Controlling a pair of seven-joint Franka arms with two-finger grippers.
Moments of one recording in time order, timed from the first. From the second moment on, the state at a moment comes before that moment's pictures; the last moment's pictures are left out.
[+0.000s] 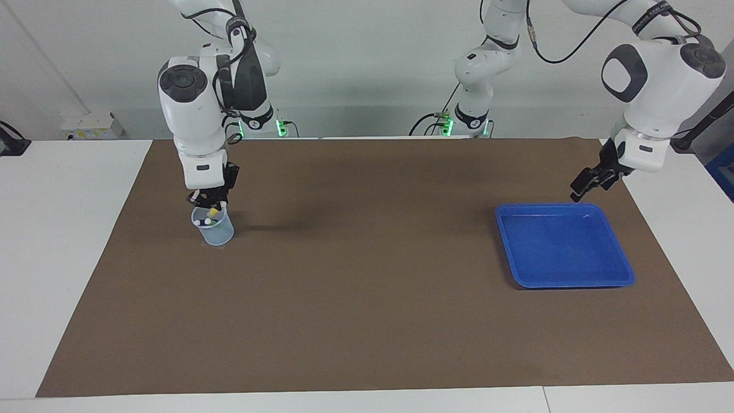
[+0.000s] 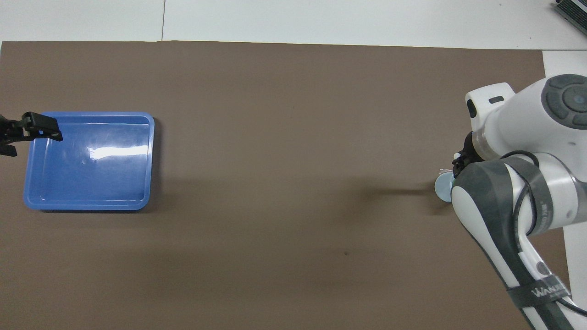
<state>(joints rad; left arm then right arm) 0.50 0.04 -0.46 -1.69 0.06 1.86 -0.19 -0.06 0.00 0.17 -2.00 -0.17 1.98 -0.85</state>
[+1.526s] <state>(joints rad) 0.01 -0.12 -0.03 -1.56 0.06 1.42 -0.01 0.02 -0.14 0.18 -1.72 0.00 1.55 -0.36</state>
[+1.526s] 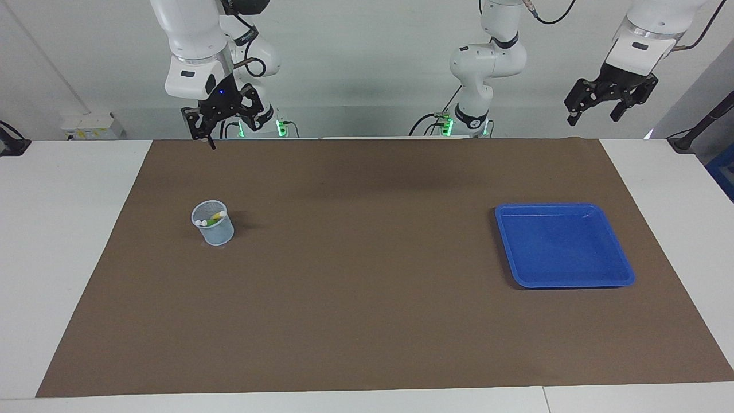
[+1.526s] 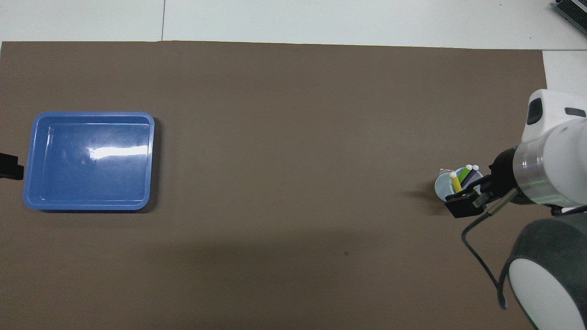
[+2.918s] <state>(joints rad) 0.01 -0.15 -0.01 -1.75 -0.04 1.59 -0.01 -0.03 -0.05 0.11 -1.72 -0.07 1.58 -0.14</state>
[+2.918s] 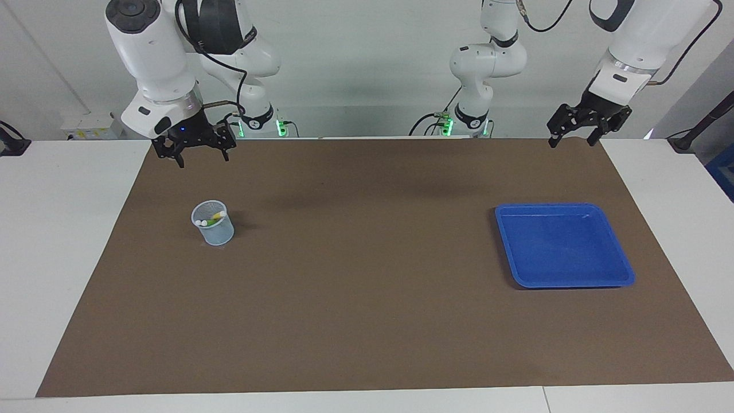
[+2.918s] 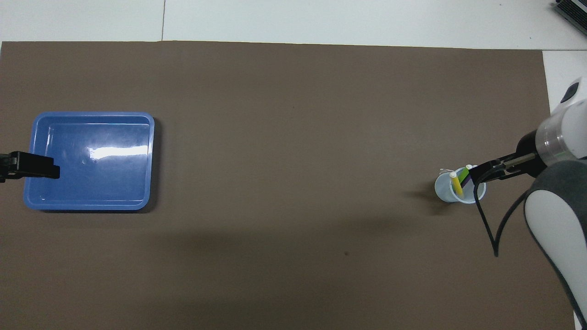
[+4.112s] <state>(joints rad) -0.01 -0.11 -0.01 -1.75 -0.04 1.58 -0.01 -0.02 -0.03 0.08 -1.62 -0.04 1.52 -0.07</state>
